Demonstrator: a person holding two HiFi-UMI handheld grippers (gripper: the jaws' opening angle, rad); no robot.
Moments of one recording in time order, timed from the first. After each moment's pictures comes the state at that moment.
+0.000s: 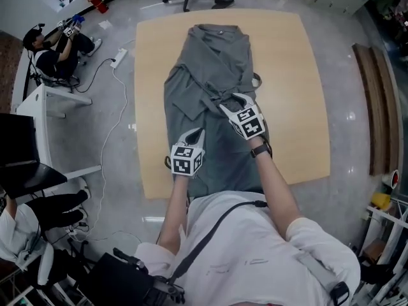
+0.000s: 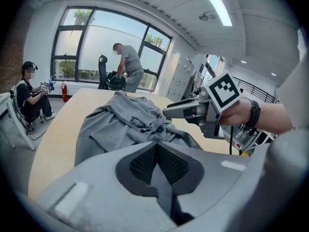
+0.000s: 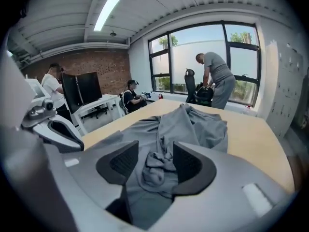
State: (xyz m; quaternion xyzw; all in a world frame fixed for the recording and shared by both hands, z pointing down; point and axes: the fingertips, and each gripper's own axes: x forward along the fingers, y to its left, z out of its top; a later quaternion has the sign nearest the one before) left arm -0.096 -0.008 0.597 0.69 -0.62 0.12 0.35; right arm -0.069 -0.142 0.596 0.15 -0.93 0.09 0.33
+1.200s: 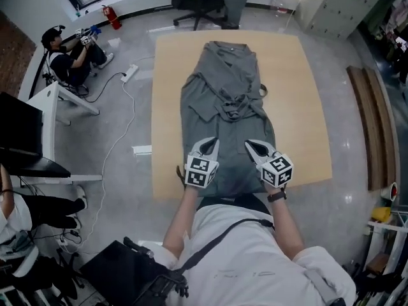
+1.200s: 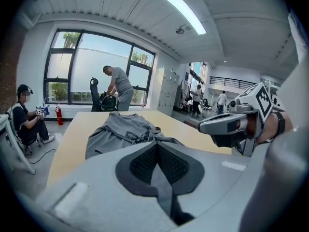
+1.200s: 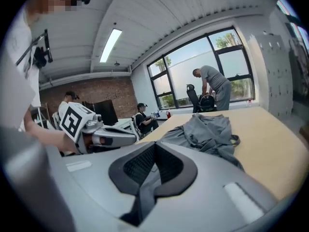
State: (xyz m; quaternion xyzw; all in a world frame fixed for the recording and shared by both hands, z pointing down) left arm -0.069 0.041 0.545 0.74 -0.62 0.11 0.23; right arm 0.030 0.009 0.526 0.15 -0.96 0.16 0.20
